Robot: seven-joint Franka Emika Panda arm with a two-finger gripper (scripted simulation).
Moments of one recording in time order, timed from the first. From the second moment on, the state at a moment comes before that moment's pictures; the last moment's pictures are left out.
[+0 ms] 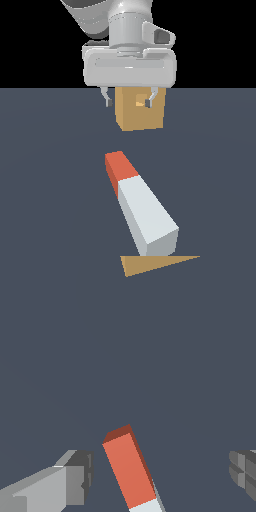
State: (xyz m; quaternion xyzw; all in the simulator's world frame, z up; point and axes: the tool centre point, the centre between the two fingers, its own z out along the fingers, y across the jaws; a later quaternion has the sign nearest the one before) arm 0.003 0.013 0.159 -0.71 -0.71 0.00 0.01
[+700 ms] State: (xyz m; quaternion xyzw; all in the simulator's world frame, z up) arm 0.000 -0.010 0.147 -0.69 -0.73 0.00 0.01
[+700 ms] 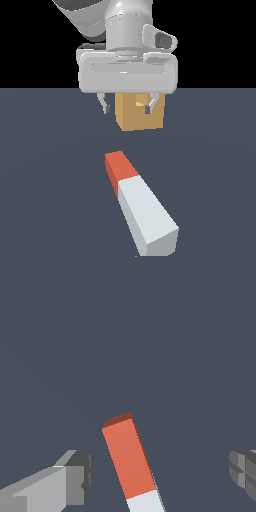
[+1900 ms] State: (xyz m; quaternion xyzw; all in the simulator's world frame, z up) arm 0.014 -0.144 0.078 -0.57 -0.82 0.00 0.00
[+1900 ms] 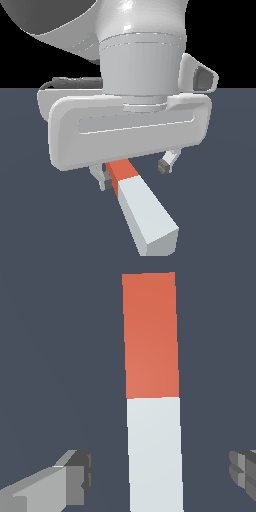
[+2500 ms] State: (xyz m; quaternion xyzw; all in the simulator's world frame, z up) arm 0.019 -0.157 0.069 -0.56 -0.83 0.00 0.00
